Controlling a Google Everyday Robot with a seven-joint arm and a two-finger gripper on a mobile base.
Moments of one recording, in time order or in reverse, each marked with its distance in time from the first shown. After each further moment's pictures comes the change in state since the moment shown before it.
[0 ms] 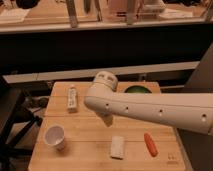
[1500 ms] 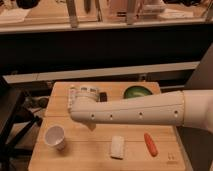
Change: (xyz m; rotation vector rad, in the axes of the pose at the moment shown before) arm -0.074 -0.023 0.037 0.091 -0.092 -0.189
